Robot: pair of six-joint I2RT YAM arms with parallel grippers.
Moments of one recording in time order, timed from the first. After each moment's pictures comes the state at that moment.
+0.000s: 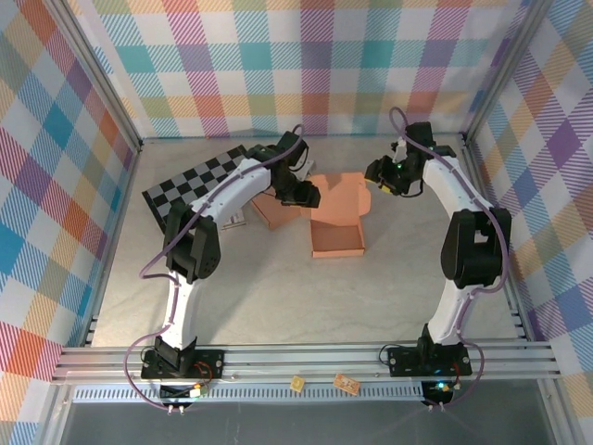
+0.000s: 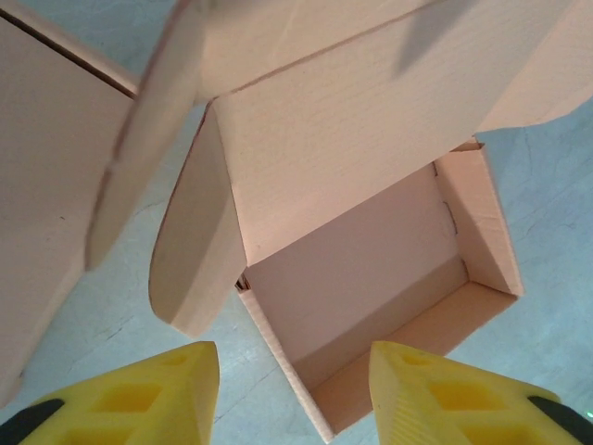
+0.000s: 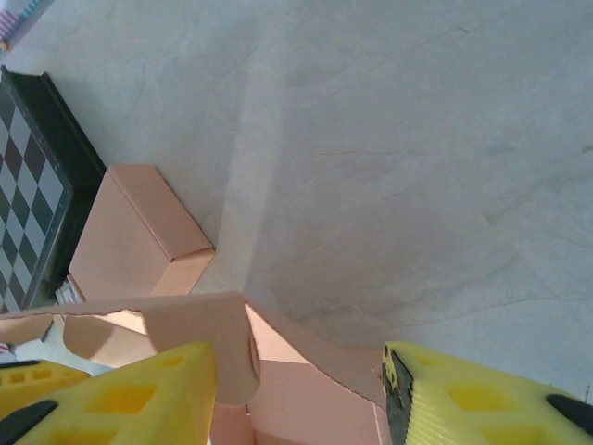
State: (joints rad) left arm -0.56 2.15 1.99 -1.02 0.29 -0.29; right arm 0.08 1.88 1.59 -0.78 -0.46 0.47
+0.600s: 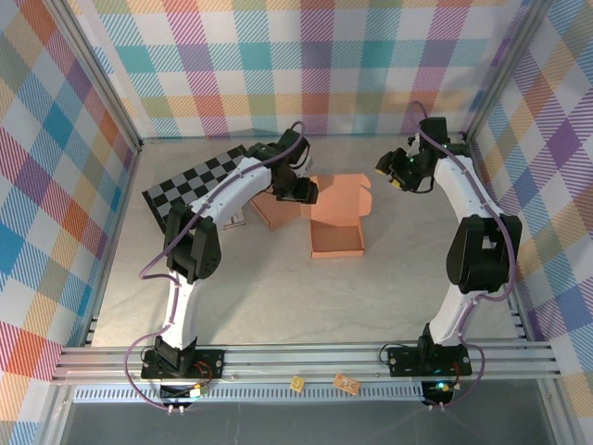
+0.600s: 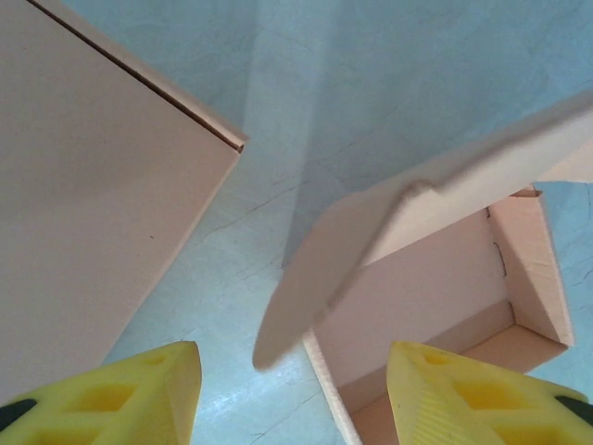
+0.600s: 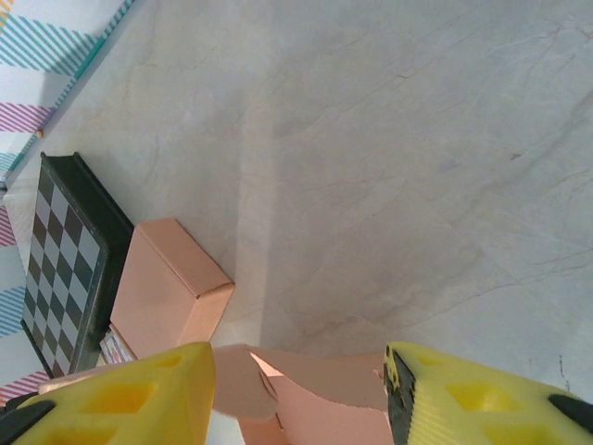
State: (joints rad) left arm -0.56 2.15 2.03 -1.03 0.17 -0.31; right arm 0.03 1.82 1.61 -0.80 -0.43 0.60
